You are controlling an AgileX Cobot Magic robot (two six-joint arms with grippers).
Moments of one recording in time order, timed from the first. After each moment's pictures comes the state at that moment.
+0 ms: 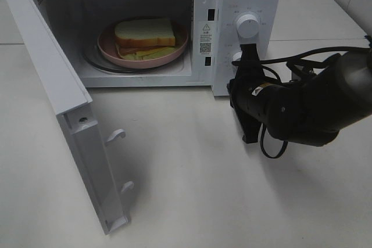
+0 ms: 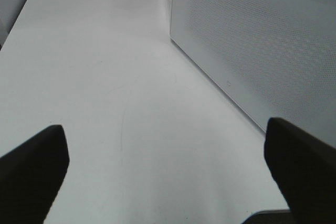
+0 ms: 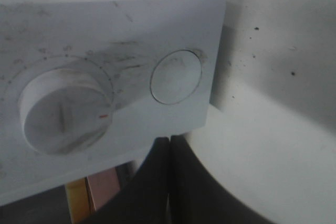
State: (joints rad) left arm -0.03 0.00 -0.52 -0.05 1.07 -0.01; right arm 0.59 1.95 -0.74 0.62 -0.75 1.29
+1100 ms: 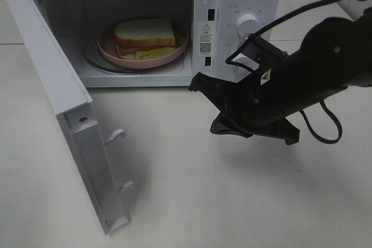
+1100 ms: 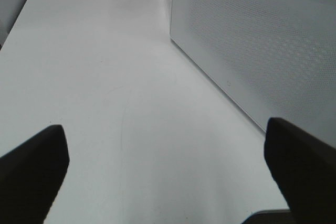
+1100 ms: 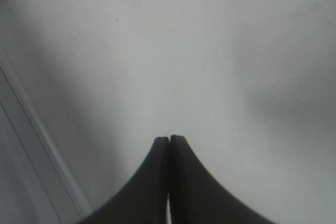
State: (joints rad) left arm -0.03 0.00 -0.52 -0.05 1.07 -0.01; right arm 0.60 1.64 -0.82 0.31 0.23 0.56
